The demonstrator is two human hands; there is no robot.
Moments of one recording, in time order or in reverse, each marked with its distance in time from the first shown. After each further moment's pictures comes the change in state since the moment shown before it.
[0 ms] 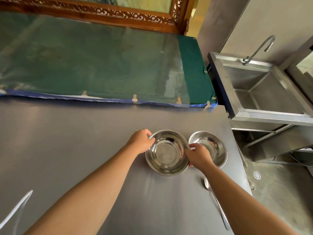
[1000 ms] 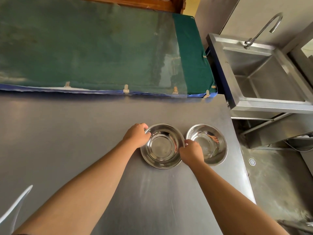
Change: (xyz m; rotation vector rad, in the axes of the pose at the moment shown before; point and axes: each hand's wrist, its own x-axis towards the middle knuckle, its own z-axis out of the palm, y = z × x) left_hand 0.048 -0.009 0.026 0.126 -0.006 0.045; right_hand 0.029 0.003 0.031 -0.127 0.069 0.086
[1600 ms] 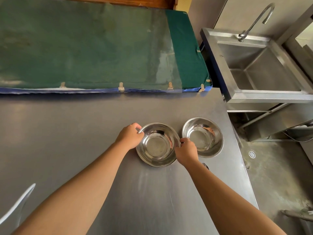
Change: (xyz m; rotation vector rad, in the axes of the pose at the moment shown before) left_hand -0.021 -0.013 0.003 -0.109 -0.006 -0.084; right_hand -0.016 0.018 0.012 0.104 -0.002 -0.004
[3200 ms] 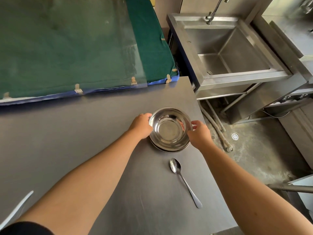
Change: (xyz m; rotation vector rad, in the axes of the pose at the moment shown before) left_hand 0.032 0.152 0.109 0.095 -0.124 0.215; right_hand 0.075 0.084 -0.141 0.031 0.182 0.023
